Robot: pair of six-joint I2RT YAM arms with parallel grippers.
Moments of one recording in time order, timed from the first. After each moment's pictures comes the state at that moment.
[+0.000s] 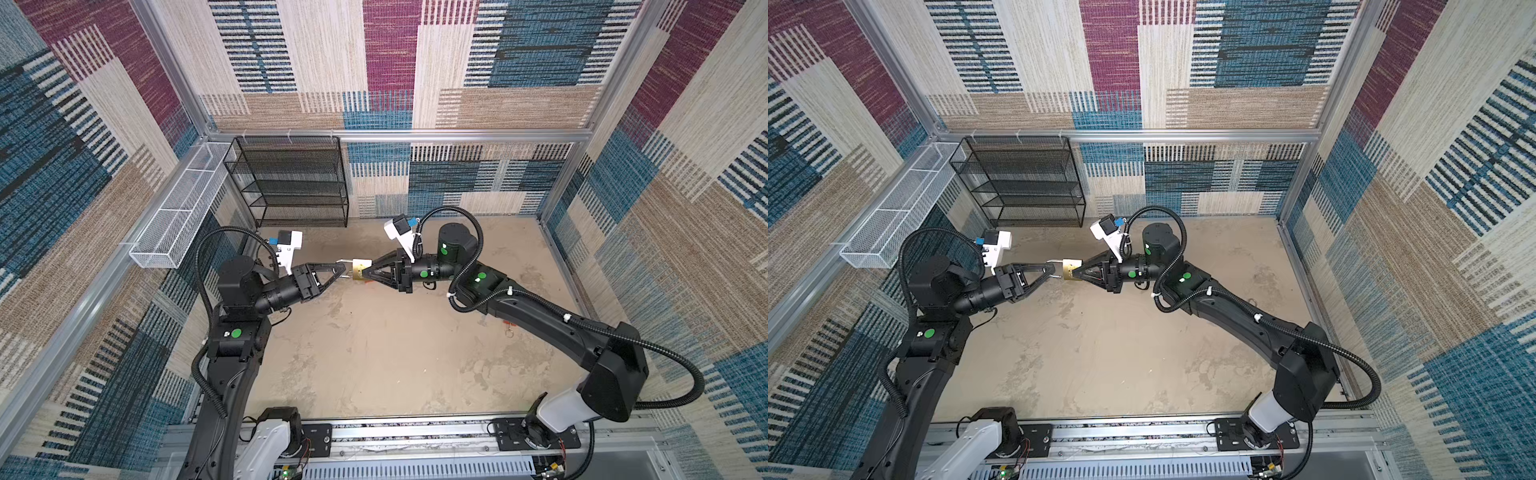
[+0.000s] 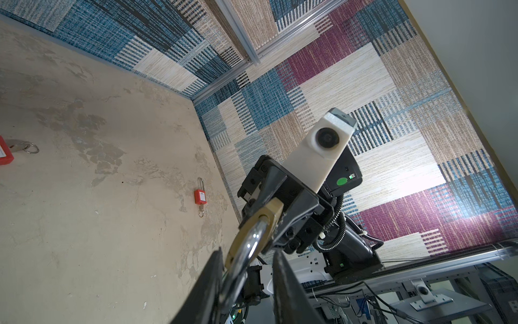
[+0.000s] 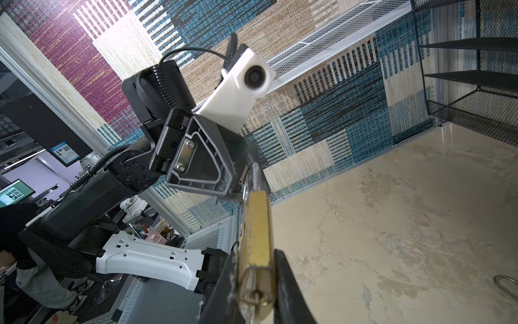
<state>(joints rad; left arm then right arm) 0.00 0.88 0.98 -0.22 1.04 -0.89 0.75 1.54 1.32 0.16 -0.82 0.45</state>
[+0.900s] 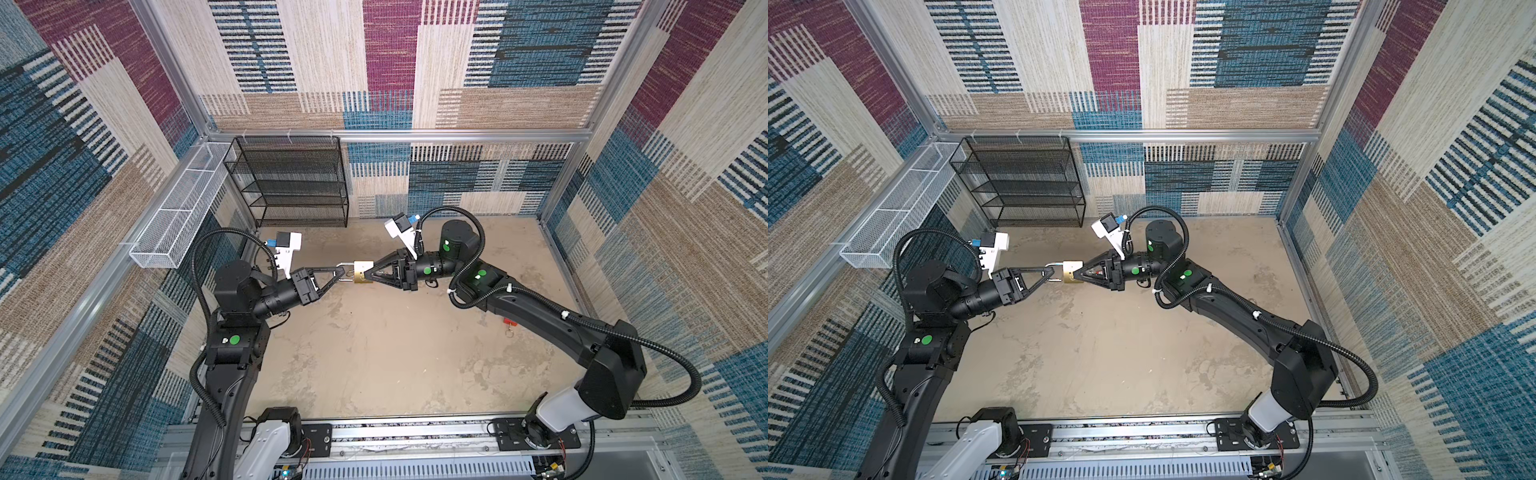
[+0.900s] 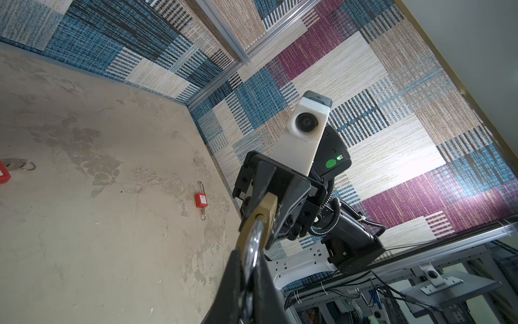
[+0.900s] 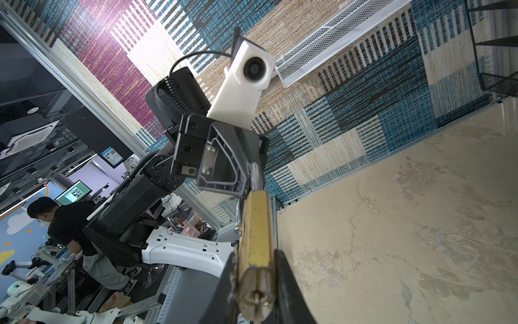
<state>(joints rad) 0.00 0.84 0.95 -0.18 1.05 -0.85 0.73 1.55 1.33 0.21 -0.95 0.58</state>
